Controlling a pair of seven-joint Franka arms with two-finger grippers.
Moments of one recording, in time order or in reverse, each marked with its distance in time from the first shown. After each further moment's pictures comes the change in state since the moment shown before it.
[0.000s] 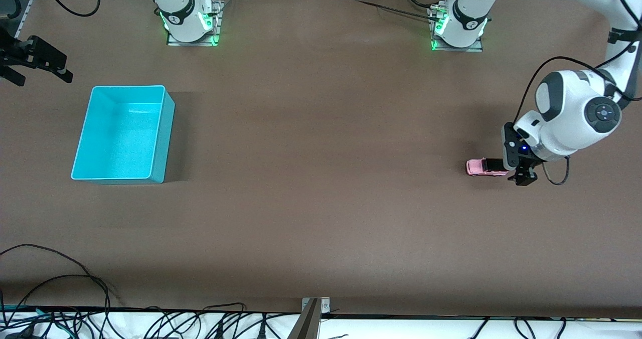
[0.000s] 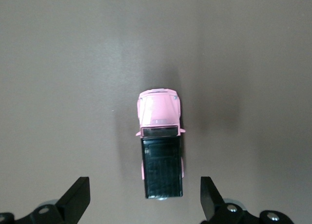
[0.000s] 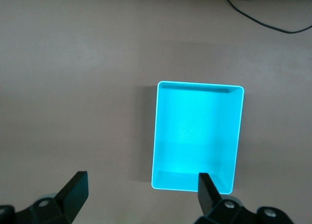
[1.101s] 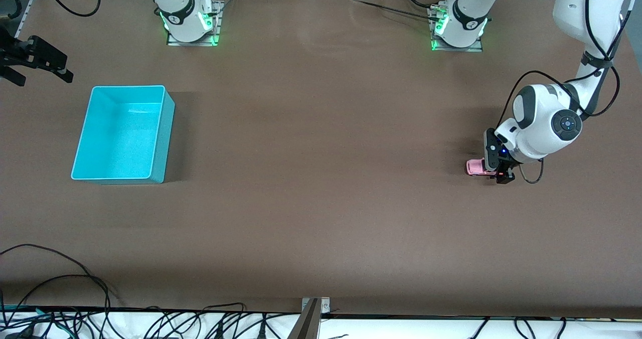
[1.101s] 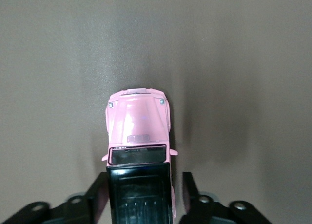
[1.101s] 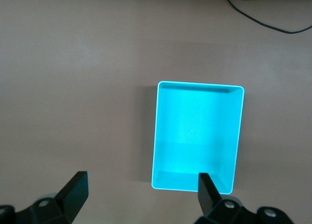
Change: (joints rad) left arm 0.012 0.135 -0.001 -0.025 0.000 0.131 0.011; right arm 0.000 0.000 0.000 0.000 0.000 0.000 0.000
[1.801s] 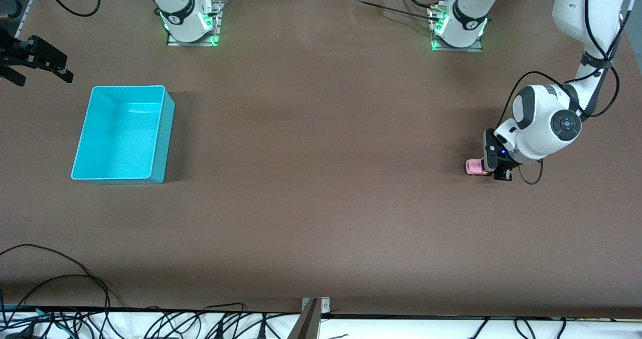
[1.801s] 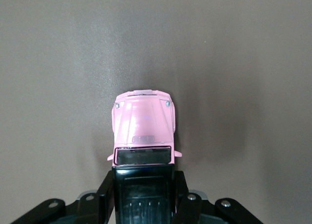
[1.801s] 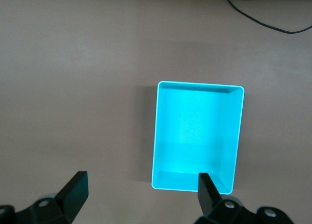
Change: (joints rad) left arm 0.001 0.001 -0.005 0.005 0.000 0.001 0.004; right arm 0.000 0.000 0.000 0.000 0.000 0.000 0.000
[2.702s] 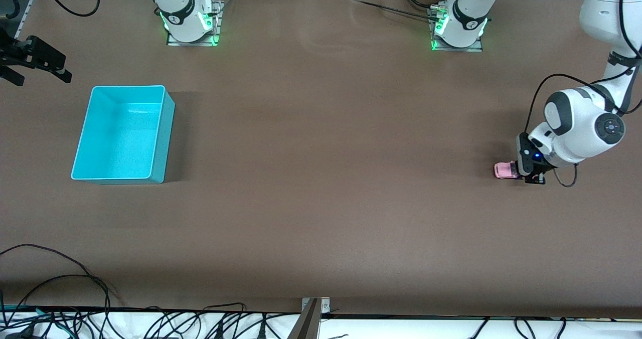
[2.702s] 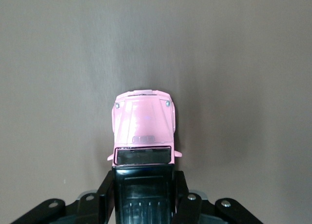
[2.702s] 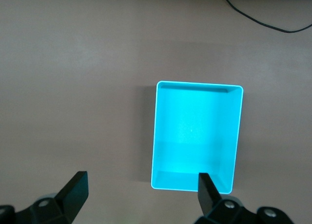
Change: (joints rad) left arm 0.213 0.069 0.007 0.117 0.000 -0.030 0.212; right arm -0.001 0.000 -0.004 0.000 0.000 0.000 0.000
